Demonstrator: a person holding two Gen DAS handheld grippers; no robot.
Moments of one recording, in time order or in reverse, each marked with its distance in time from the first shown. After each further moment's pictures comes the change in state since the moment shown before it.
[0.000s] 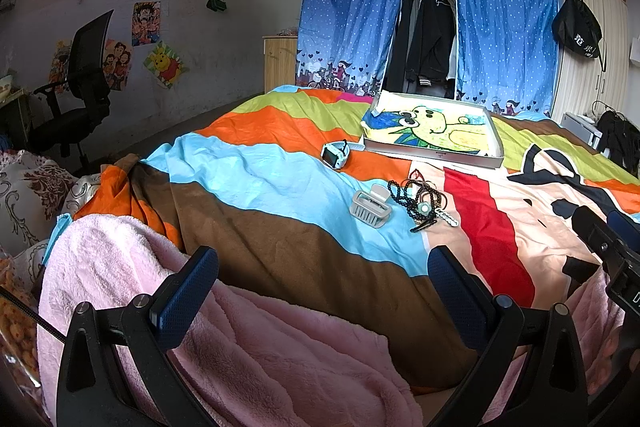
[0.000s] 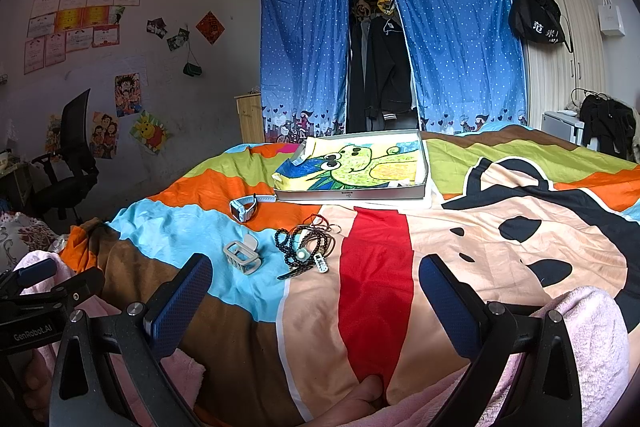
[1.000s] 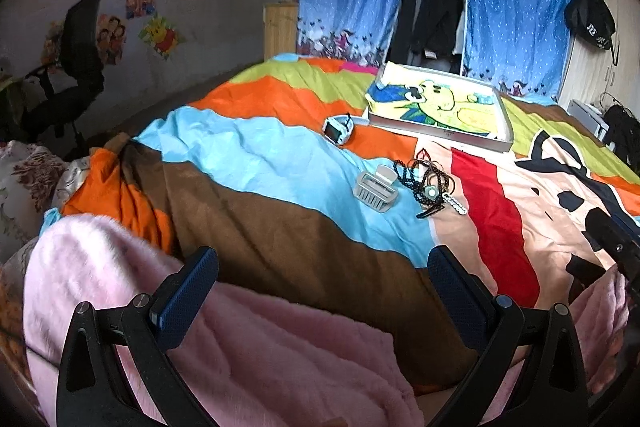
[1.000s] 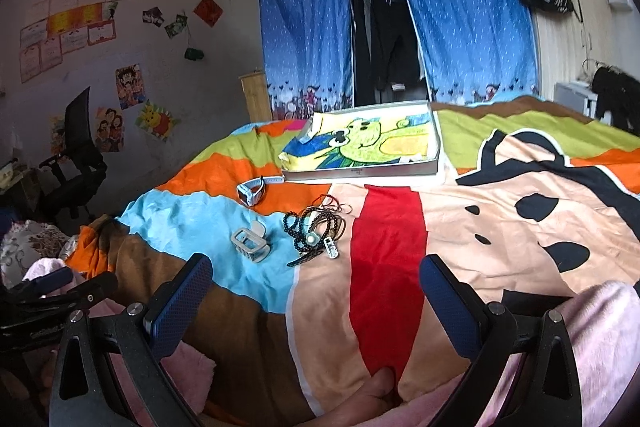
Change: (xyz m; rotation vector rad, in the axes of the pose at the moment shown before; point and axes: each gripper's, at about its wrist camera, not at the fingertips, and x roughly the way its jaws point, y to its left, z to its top) left arm 0.037 0.004 0.019 -0.011 0.142 -0.013; right arm 0.033 -0.017 0.020 0.050 0.134 0.061
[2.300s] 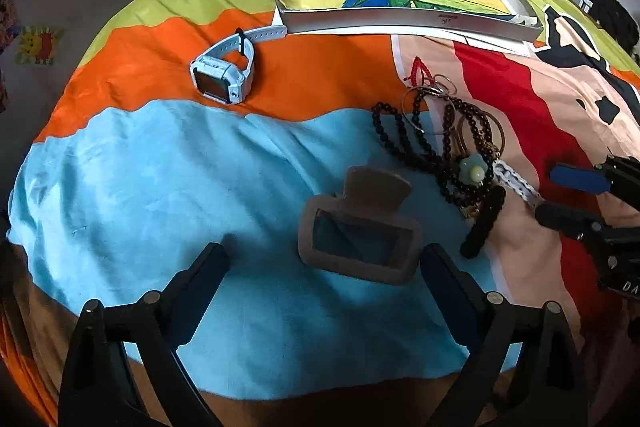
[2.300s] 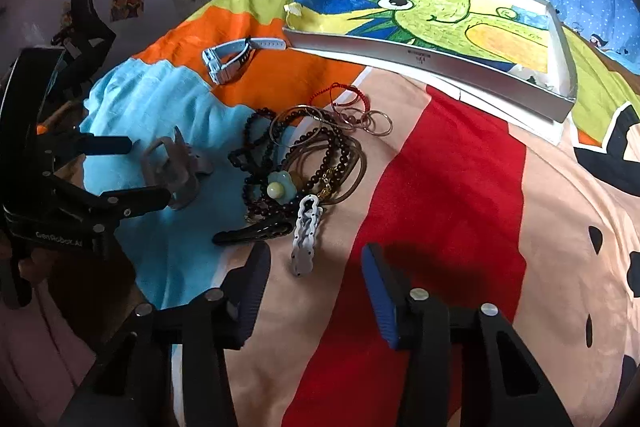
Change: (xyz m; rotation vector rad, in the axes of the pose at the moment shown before) left arm 0.248 -0.040 0.065 0.346 0.380 -0.137; right arm 0.230 -0.040 -0.004 -0.227 0.498 0.140
